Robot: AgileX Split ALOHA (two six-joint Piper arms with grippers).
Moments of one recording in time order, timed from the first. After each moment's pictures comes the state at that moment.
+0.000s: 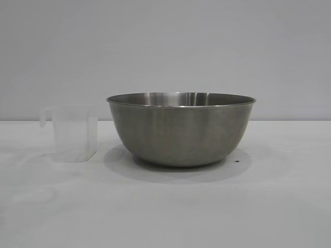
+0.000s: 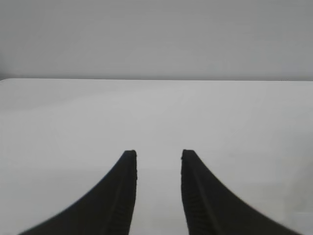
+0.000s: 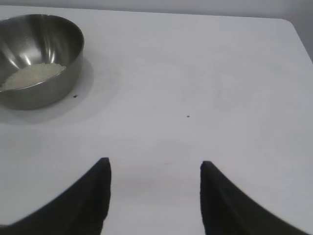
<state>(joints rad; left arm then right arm) -0.07 1.60 -0.38 -0.09 -0.89 0.00 0.04 -0.02 -0.50 0.08 1.15 -0.07</state>
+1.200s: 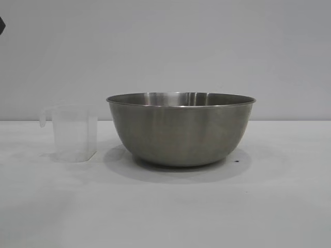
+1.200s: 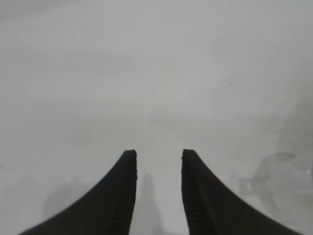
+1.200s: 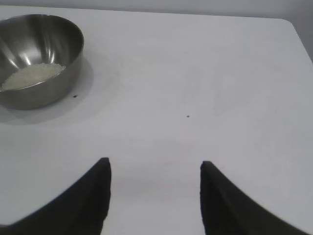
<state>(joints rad) -0.04 1.53 -0.78 -0.02 0.10 -0.04 0.04 -0.02 -0.50 0.08 1.15 -0.07</state>
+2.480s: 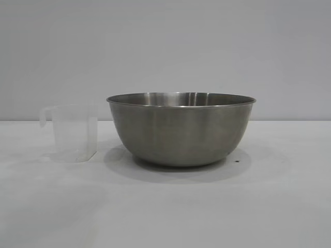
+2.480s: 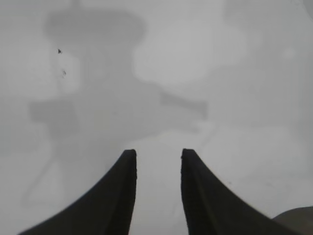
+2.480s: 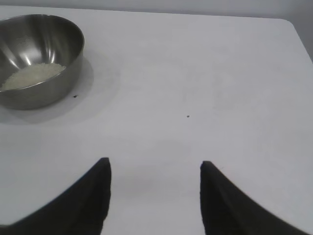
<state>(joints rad) -0.02 1.46 -0.95 -0.06 1.01 0.09 0.04 -0.02 -0.50 0.08 1.15 -0.07</state>
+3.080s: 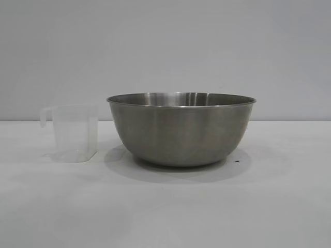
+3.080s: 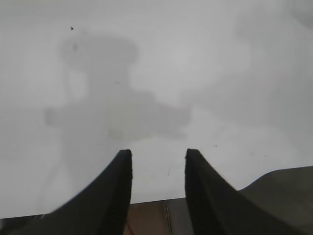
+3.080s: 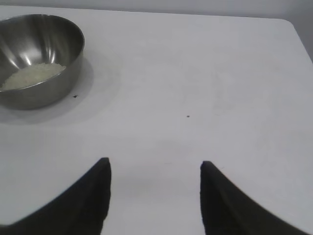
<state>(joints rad) -0.02 1.17 -0.93 -0.06 1.13 0.09 0.04 -0.02 -0.50 0.08 1.15 -0.07</state>
